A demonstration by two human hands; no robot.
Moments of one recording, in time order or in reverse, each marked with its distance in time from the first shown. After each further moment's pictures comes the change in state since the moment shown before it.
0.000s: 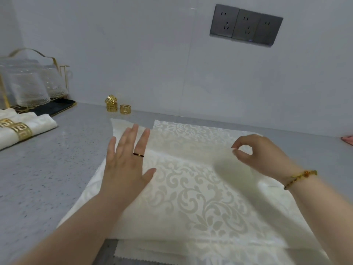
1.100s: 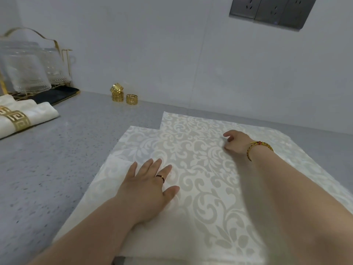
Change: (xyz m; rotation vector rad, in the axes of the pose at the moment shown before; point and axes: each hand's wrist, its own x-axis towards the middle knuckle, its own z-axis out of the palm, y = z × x) left_hand -0.005 0.011 0.010 0.074 -0.902 -0.107; right_hand 0.118 0.033 0.098 0.099 -0.296 0.409
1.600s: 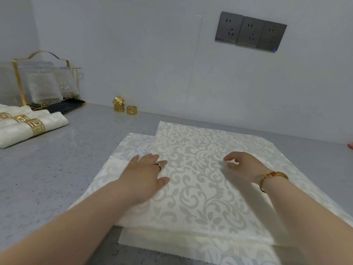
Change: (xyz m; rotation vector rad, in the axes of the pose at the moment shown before) left_hand -0.014 0.012 -0.023 -0.003 0.111 0.030; right_hand -0.103 0.030 -0.015 -0.034 0.063 -0.177
